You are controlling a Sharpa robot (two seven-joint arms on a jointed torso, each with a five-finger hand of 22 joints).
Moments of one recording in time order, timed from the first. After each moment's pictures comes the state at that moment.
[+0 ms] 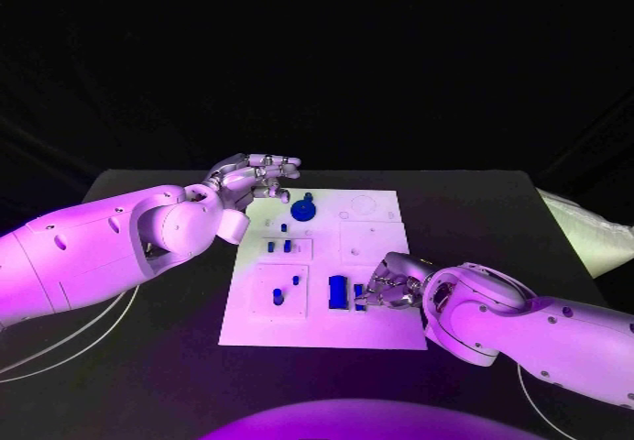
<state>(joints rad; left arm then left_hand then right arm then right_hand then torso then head) 1.18 -0.85 0.00 1.46 0.02 -0.11 0.24 1.36 -0.07 0.40 -0.03 0.14 0.96 0.19 0.18 0.08 0.99 0.11 0.45 0.17 1.19 0.02 1.01 0.55 0.16 1.25 0.11 0.37 0.98 0.98 -0.85 -0.05 1.78 -1.33 -0.29 -0.53 1.25 -0.03 0.03 0.17 0.14 1.17 0.05 0.17 0.33 1.39 -0.02 1.02 1.20 1.46 -0.08 1.46 1.31 0.09 1.44 0.02 1.38 1.19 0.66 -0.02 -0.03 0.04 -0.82</state>
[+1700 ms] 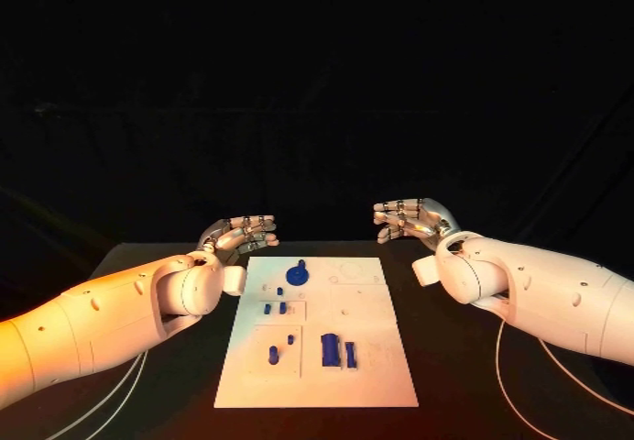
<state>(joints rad) 1.08 -0.75 0.00 1.27 0.12 -0.29 0.36 1.34 -0.08 0.45 -0.03 0.14 0.94 0.21 0.22 0.07 0.95 0.14 0.37 0.09 0.98 0.09 0.51 0.28 0.16 1.00 0.17 0.11 0.77 1.15 -0.69 -0.03 1.23 -0.25 -0.35 0.31 1.41 0.07 0.13 0.00 0.14 0.90 0.18 0.10 0.21 1.06 0.11 0.21 0.35 1.16 0.06 0.32 0.46 0.17 1.05 0.14 0.46 0.25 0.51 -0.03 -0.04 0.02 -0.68</state>
